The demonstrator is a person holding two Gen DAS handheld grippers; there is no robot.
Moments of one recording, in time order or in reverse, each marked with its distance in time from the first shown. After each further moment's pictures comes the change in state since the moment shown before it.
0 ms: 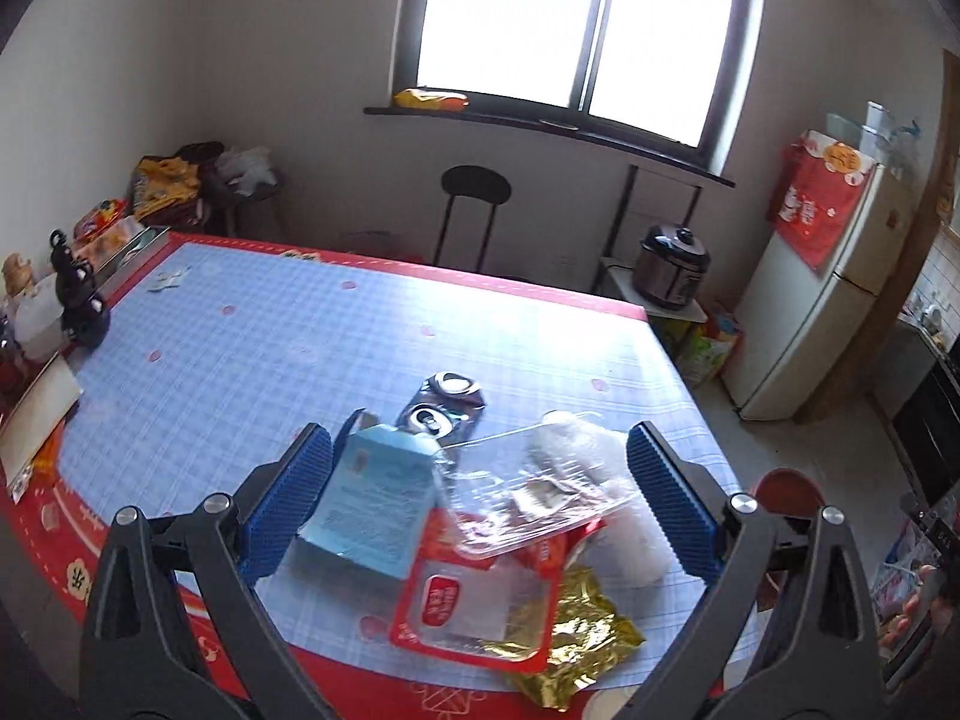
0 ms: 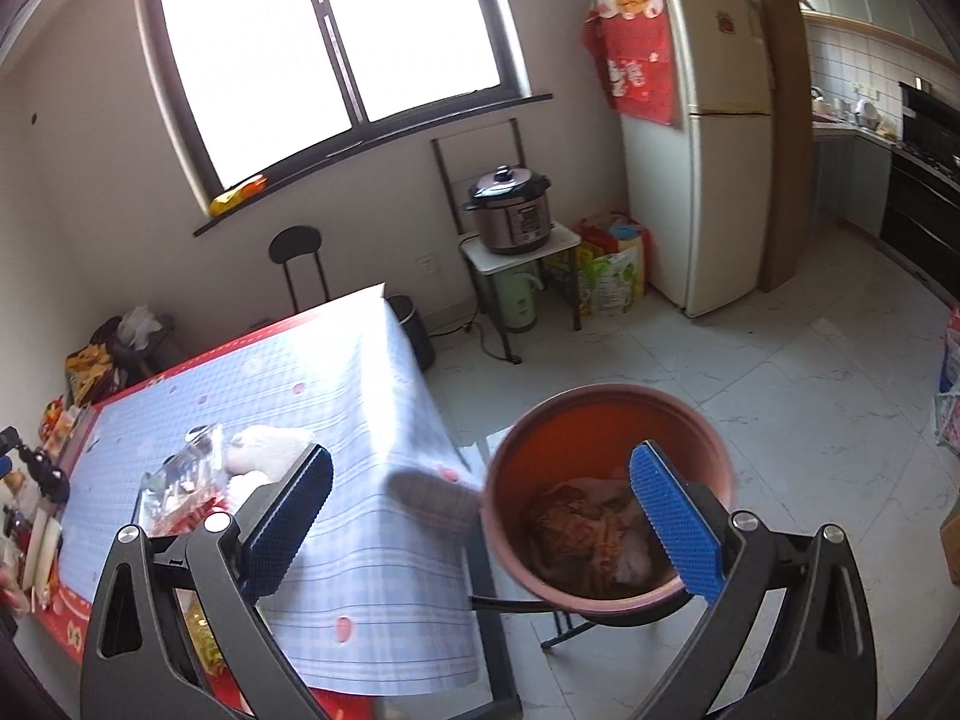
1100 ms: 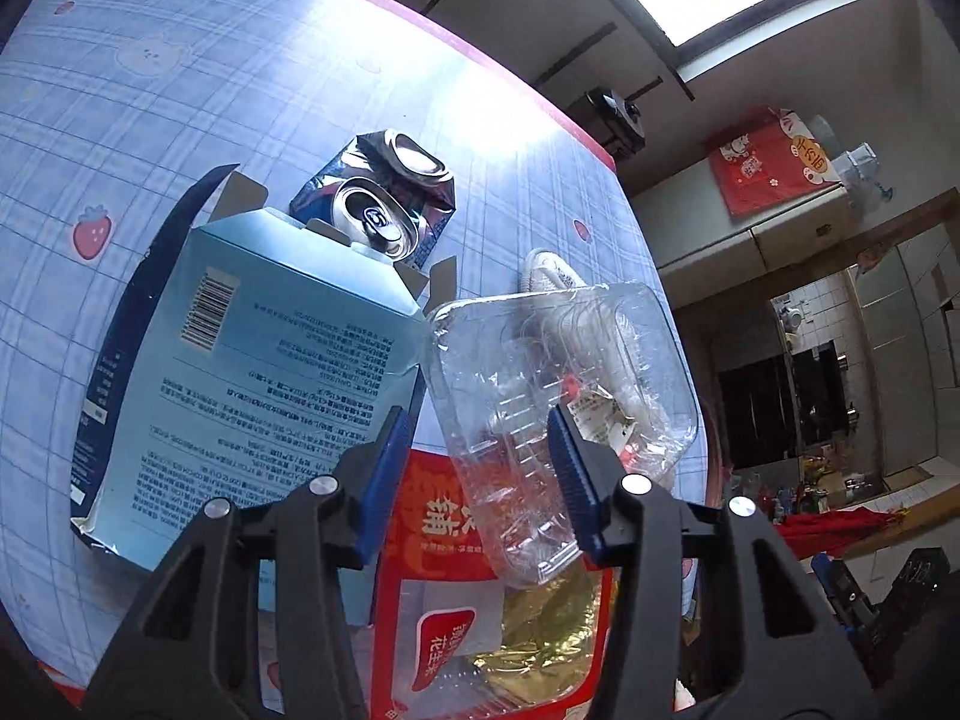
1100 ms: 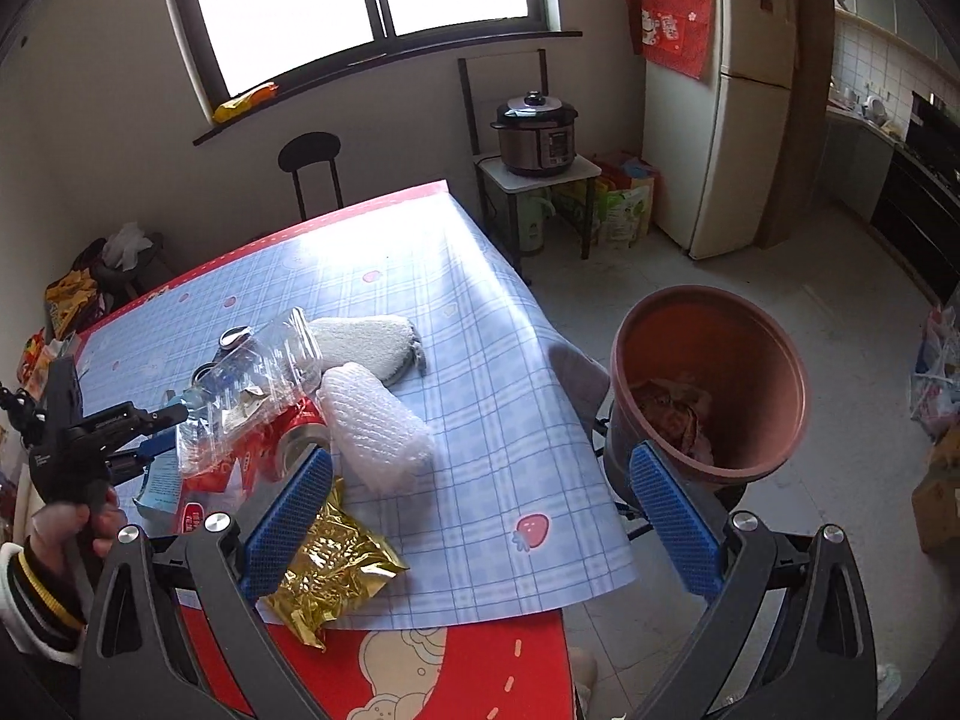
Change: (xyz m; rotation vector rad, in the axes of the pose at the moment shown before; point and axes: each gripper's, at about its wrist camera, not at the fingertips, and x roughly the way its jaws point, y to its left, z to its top) left arm 0.231 0.067 -0.061 -0.251 0.509 -0.492; right arm 0.011 0.150 -0.066 -0.020 0.159 -0.129
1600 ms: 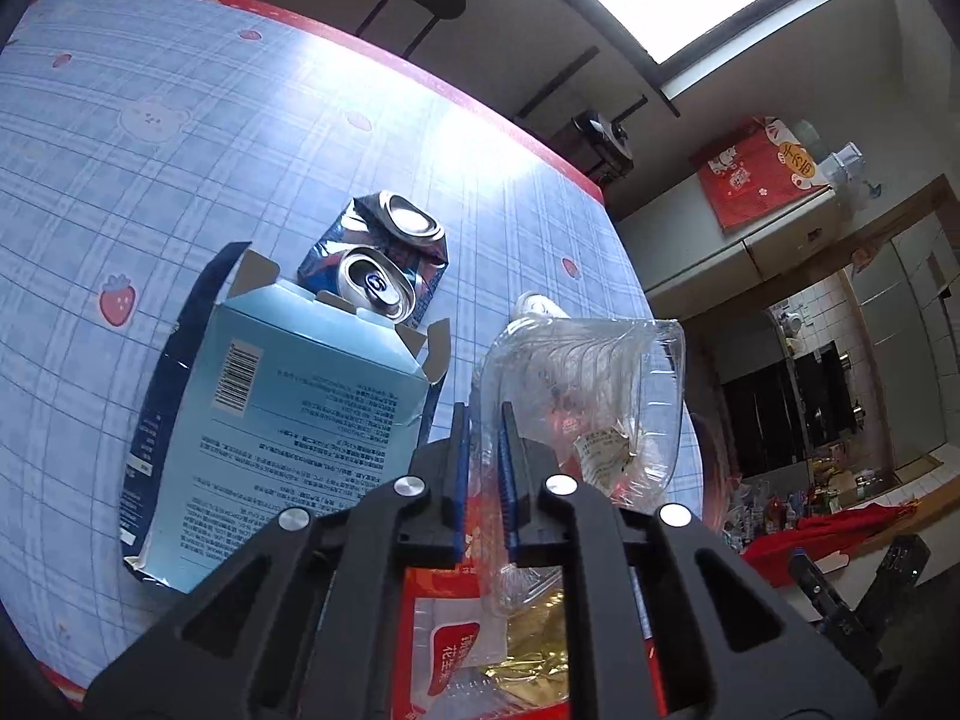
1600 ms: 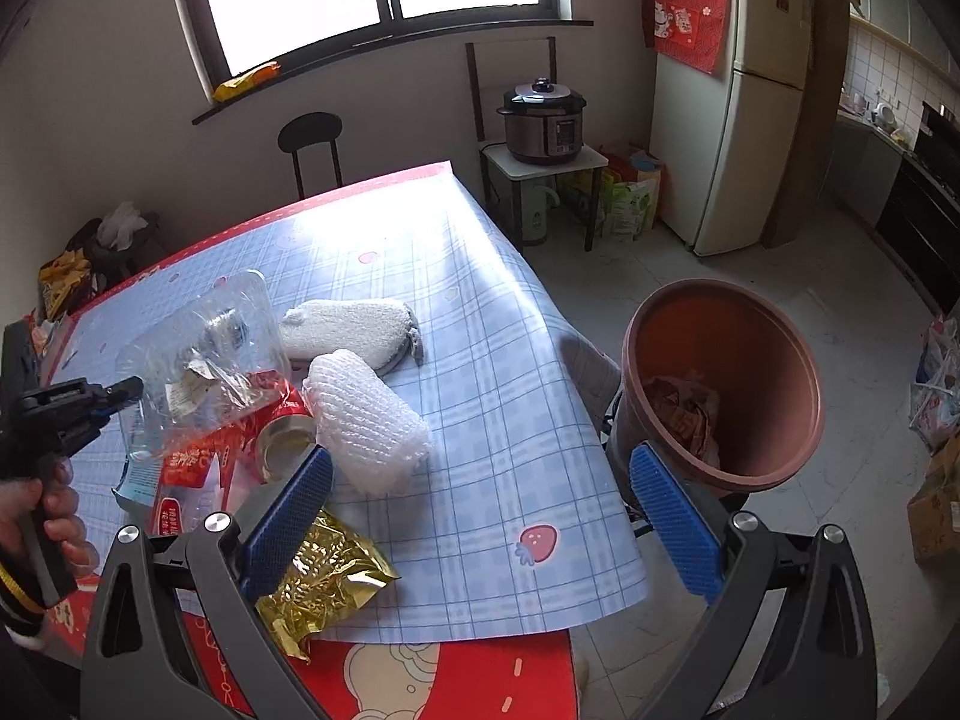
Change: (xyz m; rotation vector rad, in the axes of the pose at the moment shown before) left arm -0.037 -0.006 0.017 0.048 -0.101 0.004; right arm 0.039 0.013 0.002 -0.063 0.027 0.011
